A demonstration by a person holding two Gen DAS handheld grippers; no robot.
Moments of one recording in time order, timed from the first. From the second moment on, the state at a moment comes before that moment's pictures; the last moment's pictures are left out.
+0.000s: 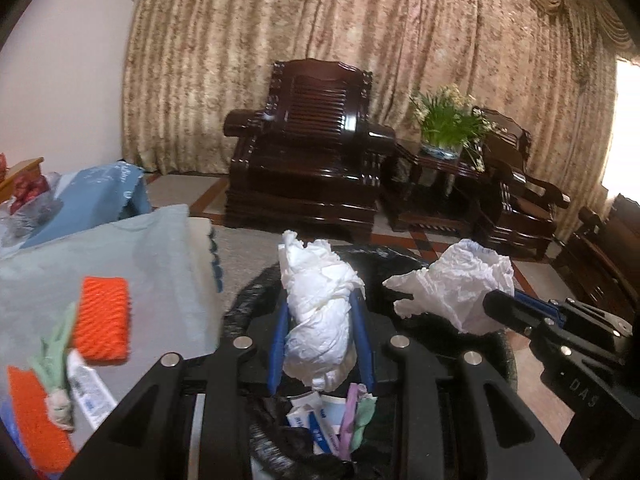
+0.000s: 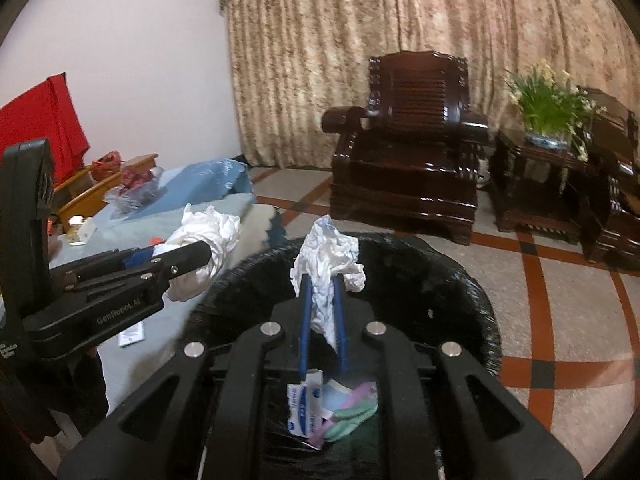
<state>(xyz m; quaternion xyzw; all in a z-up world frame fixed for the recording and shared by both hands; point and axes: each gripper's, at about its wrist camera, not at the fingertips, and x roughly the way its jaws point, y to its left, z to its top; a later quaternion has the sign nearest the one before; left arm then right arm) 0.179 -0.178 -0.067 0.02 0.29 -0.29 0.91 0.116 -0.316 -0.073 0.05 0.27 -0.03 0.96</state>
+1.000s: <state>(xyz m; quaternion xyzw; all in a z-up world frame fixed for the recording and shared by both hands) 0.141 -0.021 -0.054 0.01 0.27 -0.15 0.95 0.110 -0.240 -0.066 0.08 0.26 0.00 0.96</state>
